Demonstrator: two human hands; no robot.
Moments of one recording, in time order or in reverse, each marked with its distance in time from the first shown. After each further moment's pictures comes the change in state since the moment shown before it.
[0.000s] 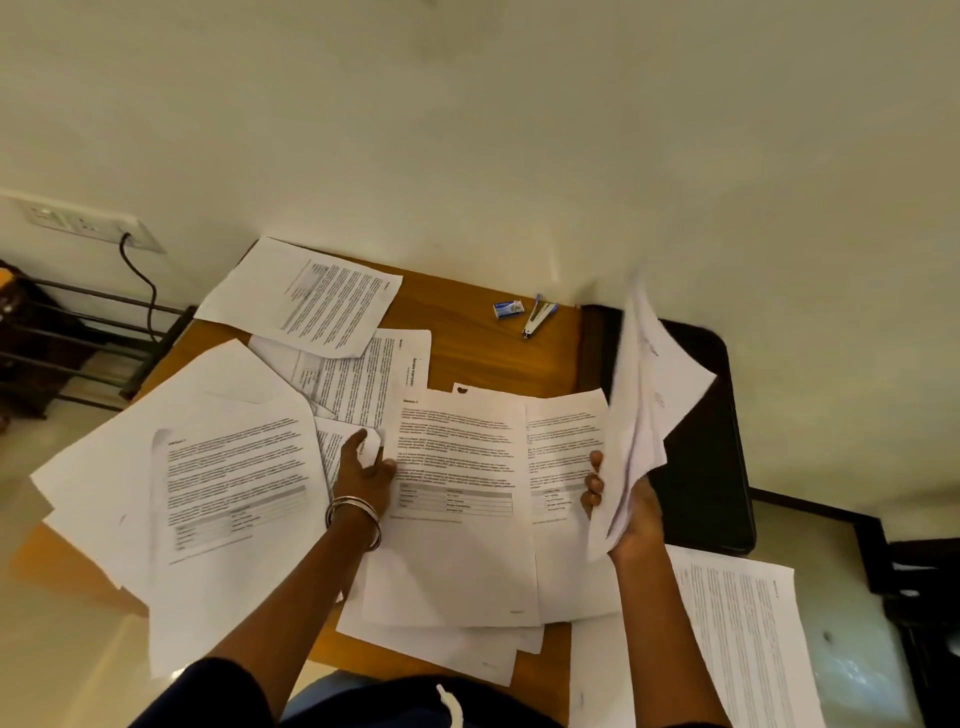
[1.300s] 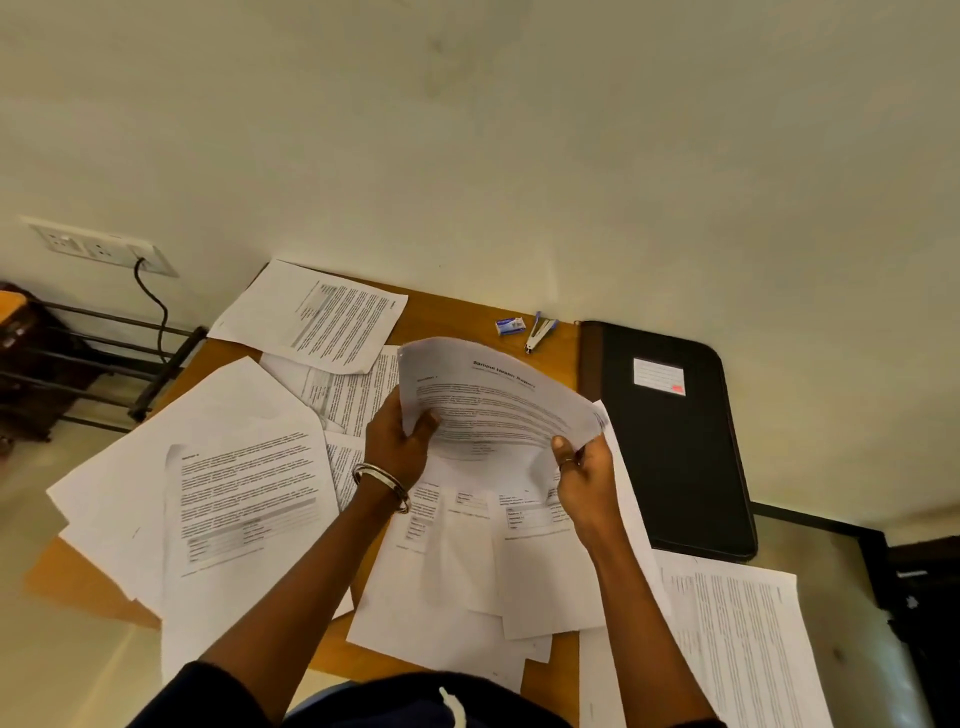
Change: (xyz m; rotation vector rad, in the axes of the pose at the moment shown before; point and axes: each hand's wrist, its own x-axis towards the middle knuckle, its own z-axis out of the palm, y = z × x) left_hand -0.017 0.076 -0.001 -0.069 -0.131 0.504; right_hand -0.046 -0.019 0.076 -0.532 -0.081 -0.445
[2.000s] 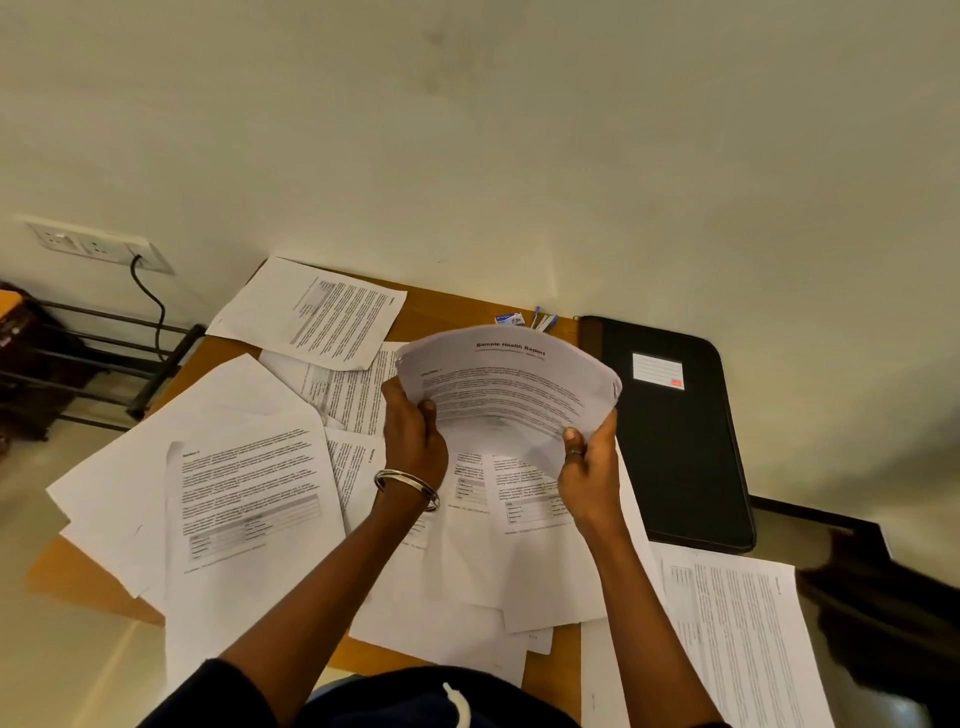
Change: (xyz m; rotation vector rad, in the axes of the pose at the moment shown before) left_hand -0.009 0.012 0.018 0.157 0.156 0.041; right_hand -0.004 -0.005 0.001 -0.110 0.045 -0.122
